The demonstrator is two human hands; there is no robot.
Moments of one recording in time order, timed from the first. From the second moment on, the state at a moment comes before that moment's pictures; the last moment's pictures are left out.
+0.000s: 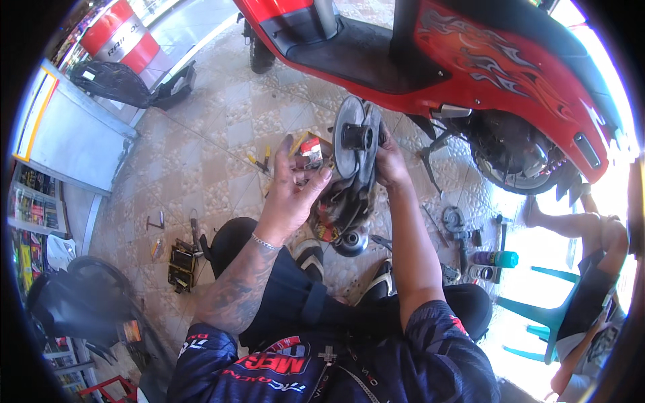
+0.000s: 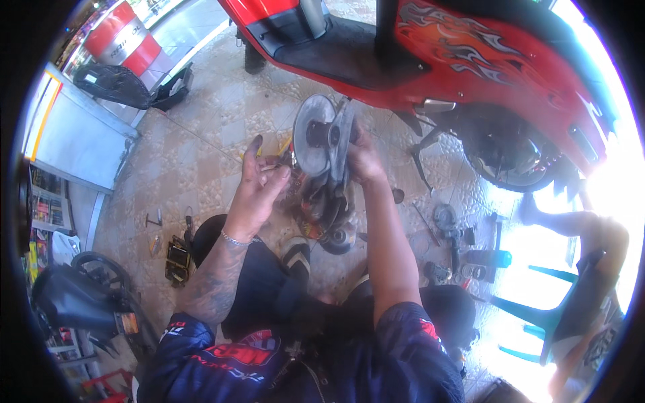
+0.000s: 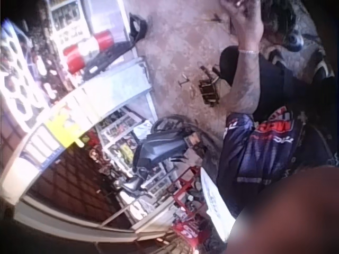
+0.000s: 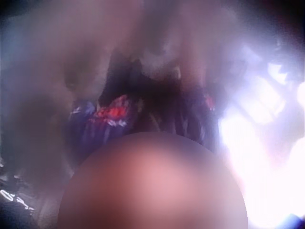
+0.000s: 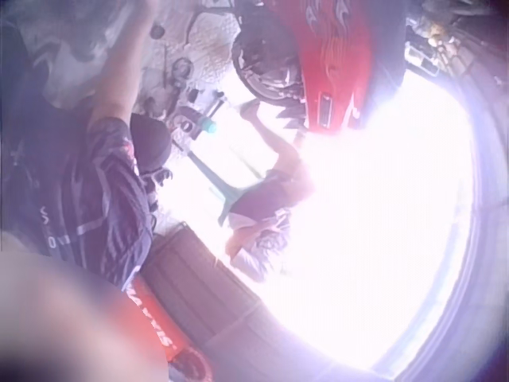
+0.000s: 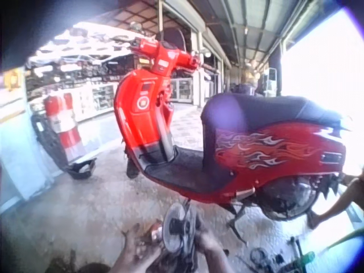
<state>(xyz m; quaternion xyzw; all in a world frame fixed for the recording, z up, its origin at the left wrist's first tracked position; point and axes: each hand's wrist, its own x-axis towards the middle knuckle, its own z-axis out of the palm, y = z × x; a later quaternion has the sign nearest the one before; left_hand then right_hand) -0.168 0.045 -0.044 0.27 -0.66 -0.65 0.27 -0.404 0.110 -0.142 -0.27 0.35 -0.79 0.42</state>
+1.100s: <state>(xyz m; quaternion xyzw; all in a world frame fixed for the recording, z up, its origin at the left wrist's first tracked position) -0.160 0.066 -0.063 0.05 -0.43 -0.82 0.38 -0.339 0.129 -0.006 -0.45 0.66 -0.55 0.24</state>
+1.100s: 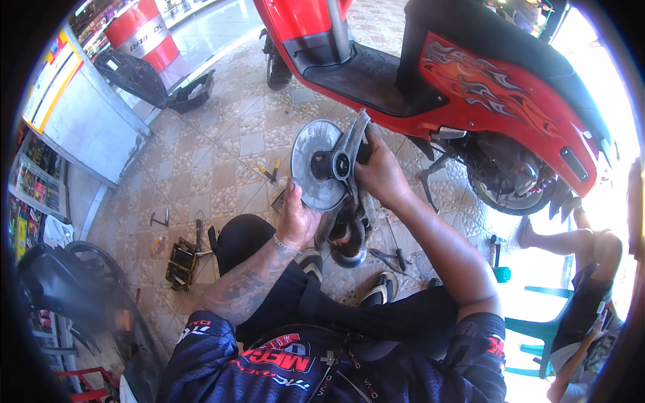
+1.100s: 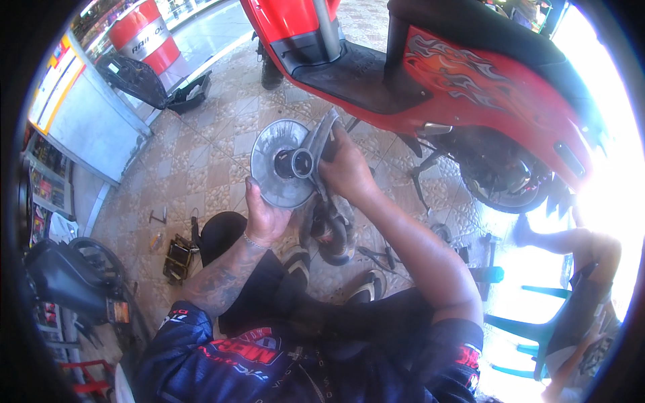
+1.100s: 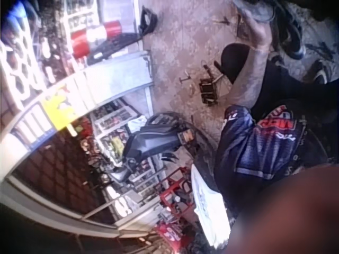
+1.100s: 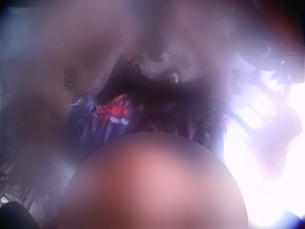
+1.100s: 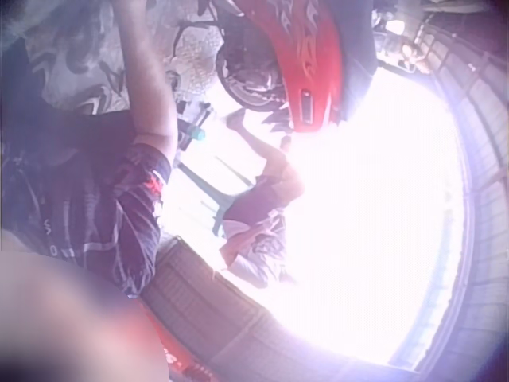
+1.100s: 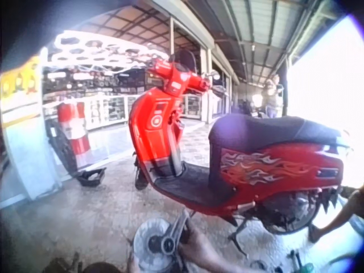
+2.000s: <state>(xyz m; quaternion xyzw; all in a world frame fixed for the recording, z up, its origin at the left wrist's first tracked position) -0.175 0.080 -0.070 0.05 -0.42 -0.85 0.32 -0.348 0.208 -0.008 -0.55 0.61 -0.54 0.20</state>
